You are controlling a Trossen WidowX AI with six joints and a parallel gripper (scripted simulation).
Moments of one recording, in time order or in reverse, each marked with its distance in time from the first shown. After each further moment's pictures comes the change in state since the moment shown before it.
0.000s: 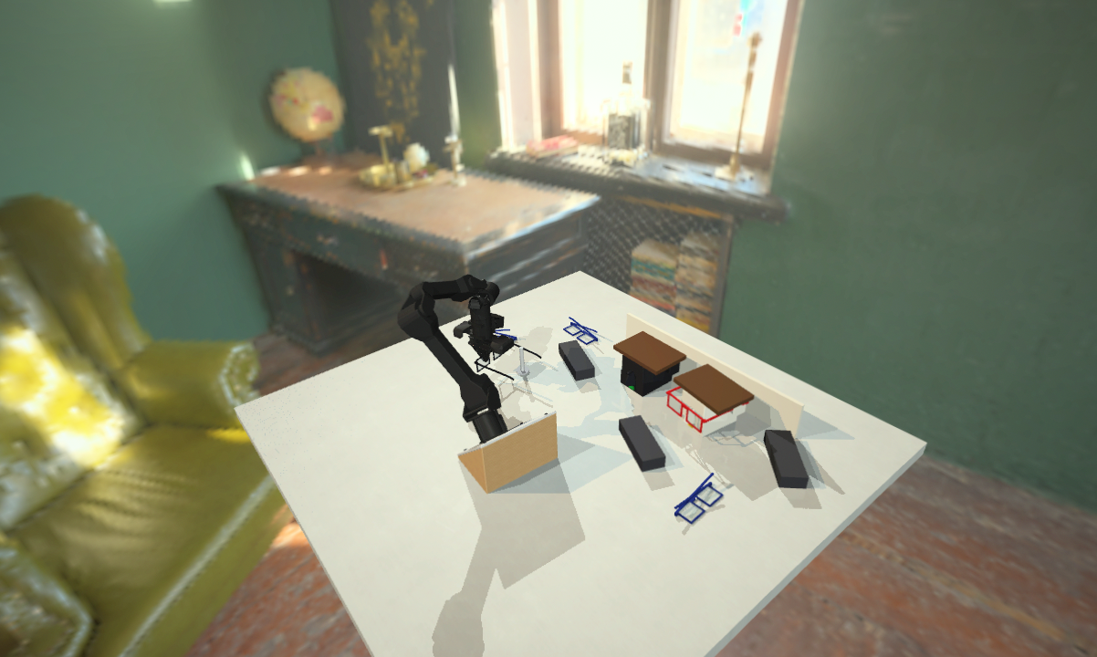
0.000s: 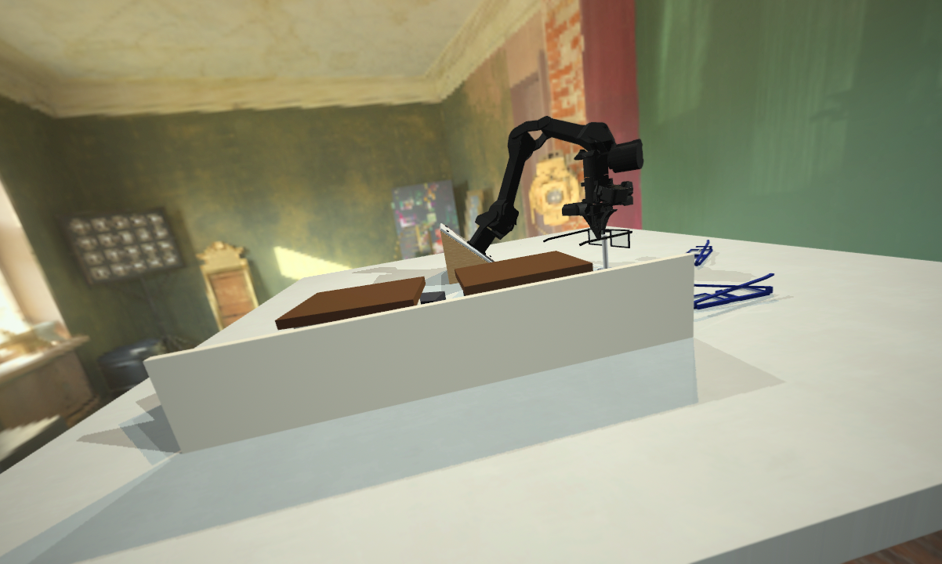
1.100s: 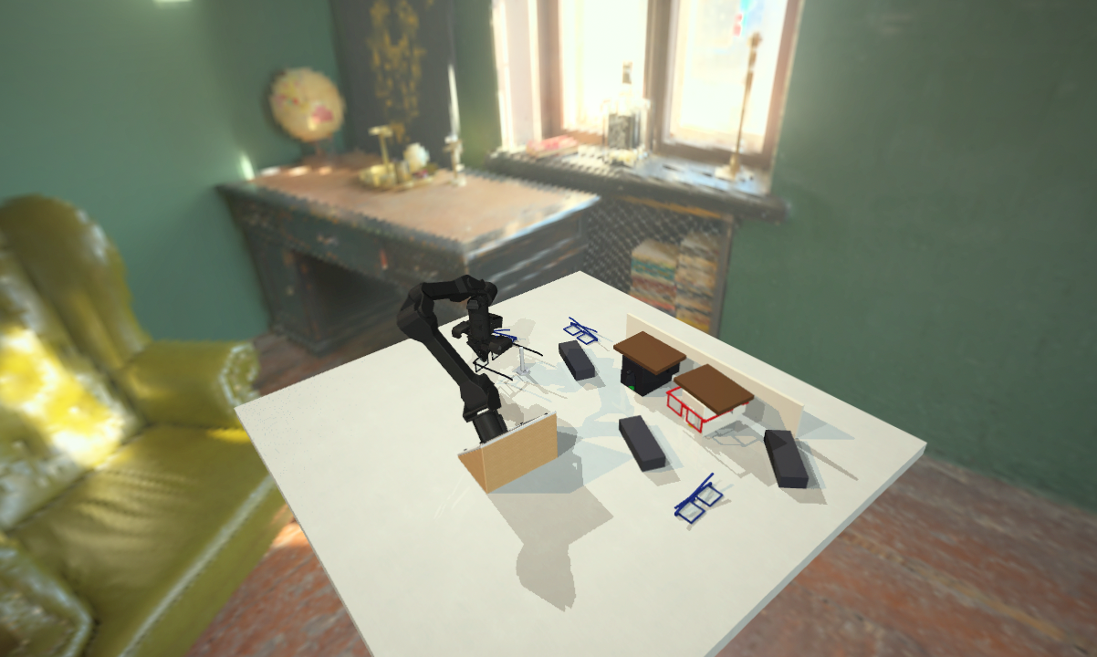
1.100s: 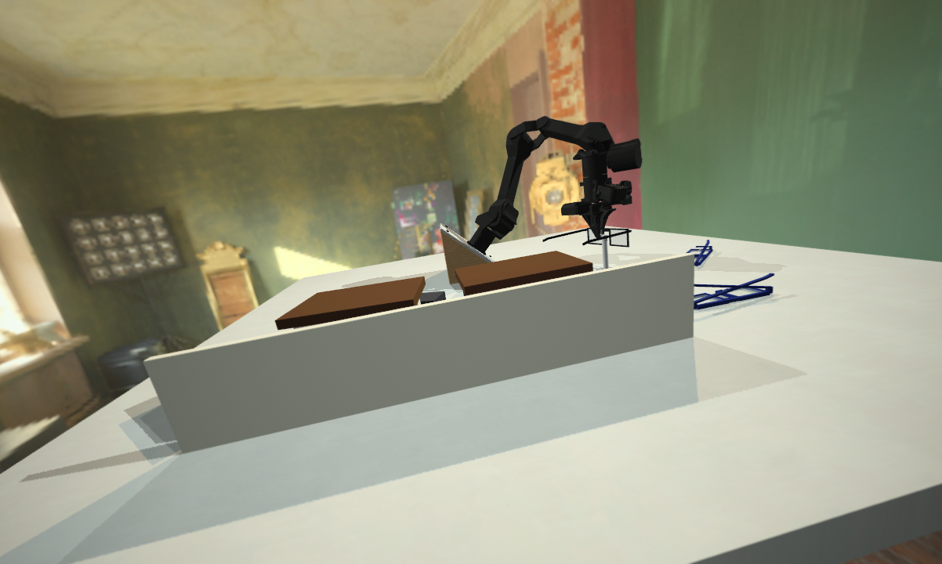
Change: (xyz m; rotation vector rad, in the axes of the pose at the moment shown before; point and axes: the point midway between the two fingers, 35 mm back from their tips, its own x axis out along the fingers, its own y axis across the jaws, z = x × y) arm -0.001 0.002 -0.004 0.000 -0.006 0.002
